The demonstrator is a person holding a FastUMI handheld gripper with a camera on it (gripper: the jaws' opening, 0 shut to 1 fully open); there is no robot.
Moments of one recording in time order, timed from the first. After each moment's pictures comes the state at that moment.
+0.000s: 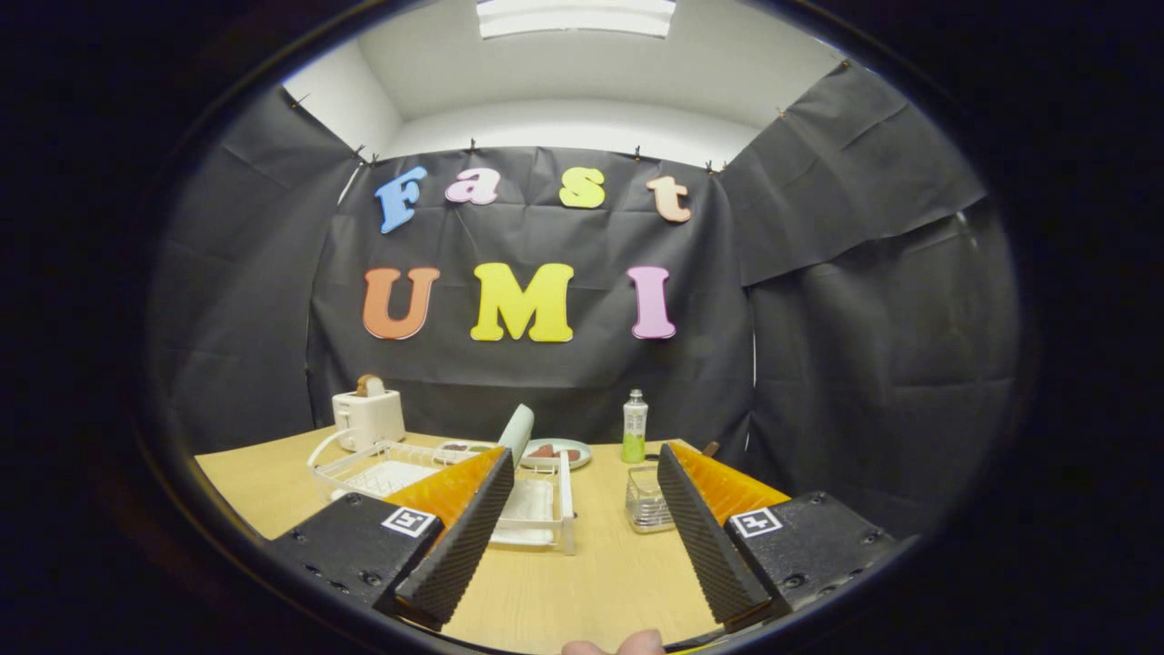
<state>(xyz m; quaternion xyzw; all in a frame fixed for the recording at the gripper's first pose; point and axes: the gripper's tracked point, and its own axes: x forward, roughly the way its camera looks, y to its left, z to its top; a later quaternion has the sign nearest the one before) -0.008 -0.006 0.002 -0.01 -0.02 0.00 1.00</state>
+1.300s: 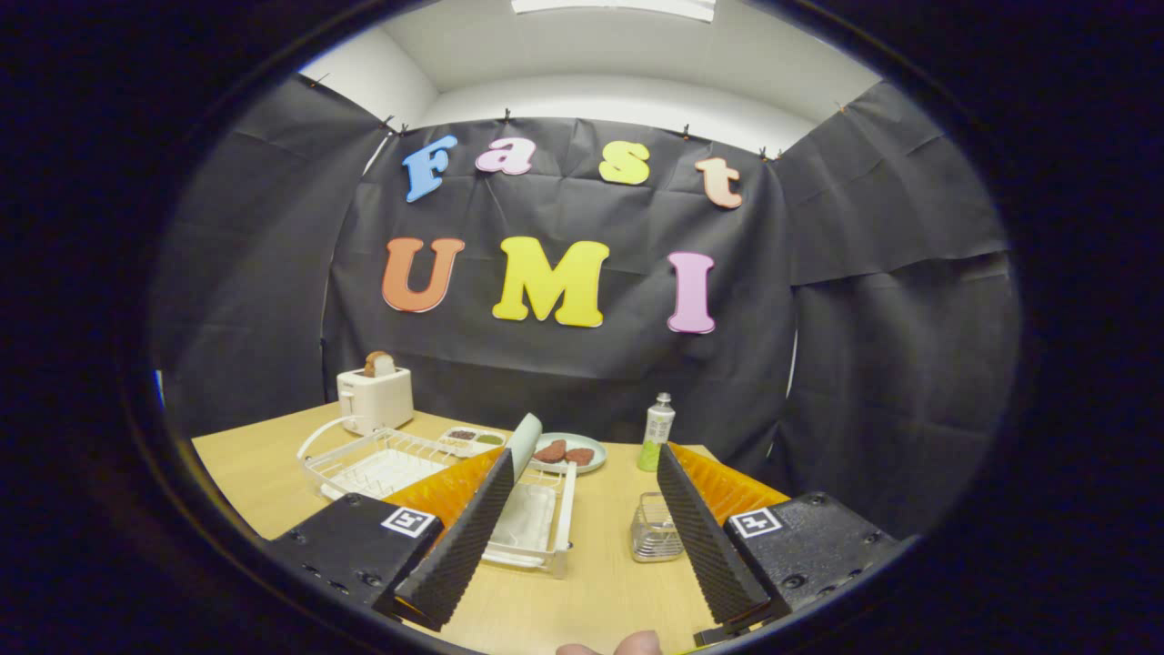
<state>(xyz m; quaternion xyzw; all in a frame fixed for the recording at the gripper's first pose) 0.080 0.015 0.056 -0.07 0.05 0.06 0.99</state>
